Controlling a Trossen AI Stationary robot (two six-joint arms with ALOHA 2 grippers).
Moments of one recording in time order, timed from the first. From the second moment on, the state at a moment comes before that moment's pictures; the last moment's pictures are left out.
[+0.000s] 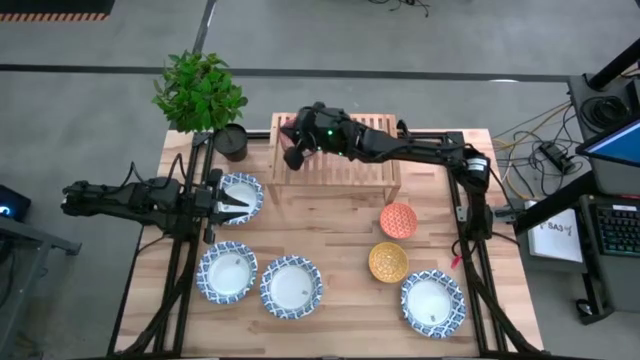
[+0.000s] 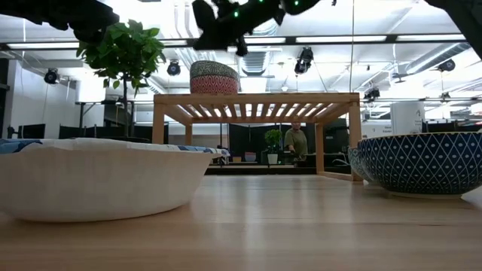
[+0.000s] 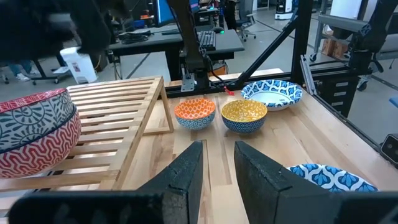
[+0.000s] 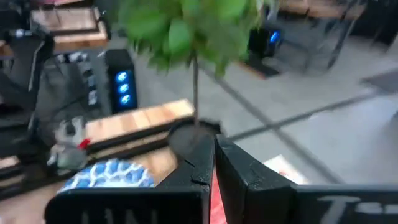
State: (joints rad) left arm -0.13 0.36 0.49 -0.28 -0.12 0.09; right arm -0.27 1.96 1.80 -0.05 0.14 0.01
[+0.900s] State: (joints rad) left arm -0.13 0.36 0.49 -0.29 -0.12 0.10; right arm -0.24 1.90 1.76 -0.06 0.06 -0.05
